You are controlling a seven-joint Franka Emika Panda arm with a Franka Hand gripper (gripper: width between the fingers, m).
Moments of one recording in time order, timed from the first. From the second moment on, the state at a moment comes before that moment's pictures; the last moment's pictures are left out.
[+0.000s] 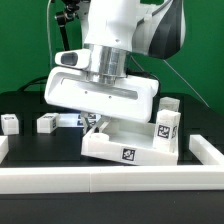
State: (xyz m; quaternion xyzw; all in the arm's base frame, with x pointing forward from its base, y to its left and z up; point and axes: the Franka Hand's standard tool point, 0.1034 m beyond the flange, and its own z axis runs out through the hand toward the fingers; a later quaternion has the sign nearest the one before) arm 0.508 -0.040 0.028 0.99 -0.09 0.06 0.08
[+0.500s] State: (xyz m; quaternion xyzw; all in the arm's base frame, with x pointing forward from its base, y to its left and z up) arm 0.522 -0.038 0.035 0.99 0.05 0.06 0.10
